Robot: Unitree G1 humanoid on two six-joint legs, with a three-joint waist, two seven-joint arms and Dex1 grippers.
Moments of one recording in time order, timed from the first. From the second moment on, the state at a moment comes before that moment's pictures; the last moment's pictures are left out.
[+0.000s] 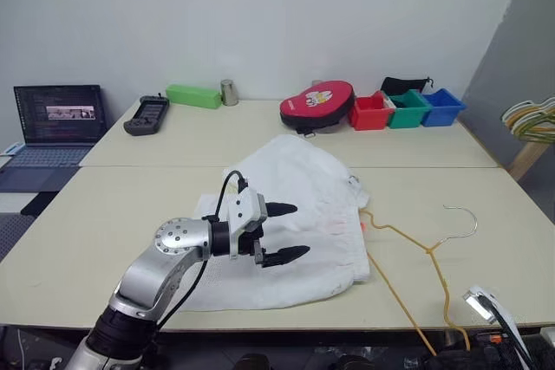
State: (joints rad) left arm -0.22 0.58 -0.19 -0.28 -0.39 0.36 -0.98; right arm 0.39 -0.89 -0.32 -0.46 0.92 1.52 1.06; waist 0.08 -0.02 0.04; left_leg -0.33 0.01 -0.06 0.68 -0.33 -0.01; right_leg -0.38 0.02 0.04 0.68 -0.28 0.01
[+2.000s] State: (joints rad) left arm -0.21 0.60 -0.19 -0.26 -0.28 0.23 -1.01; right arm 0.10 -0.73 0.07 0.08 1.94 1.27 0.18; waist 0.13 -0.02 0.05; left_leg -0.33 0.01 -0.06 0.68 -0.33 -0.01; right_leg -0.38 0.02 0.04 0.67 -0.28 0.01
